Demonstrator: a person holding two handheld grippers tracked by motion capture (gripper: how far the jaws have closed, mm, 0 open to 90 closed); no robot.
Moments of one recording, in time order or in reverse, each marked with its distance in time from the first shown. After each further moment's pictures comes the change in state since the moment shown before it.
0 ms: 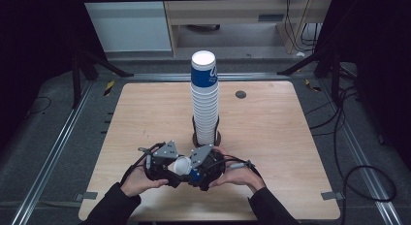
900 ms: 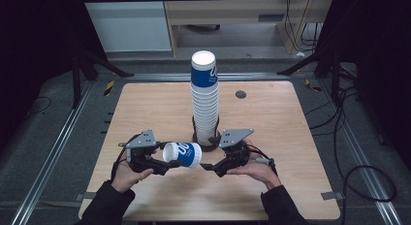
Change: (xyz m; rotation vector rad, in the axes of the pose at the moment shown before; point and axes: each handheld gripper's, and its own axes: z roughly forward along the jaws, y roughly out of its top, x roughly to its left) left arm 0.023 -0.010 -0.039 -0.264 0.046 -0.084; right arm -0.022 -0.028 -0.066 -0.318 -0.094 0.234
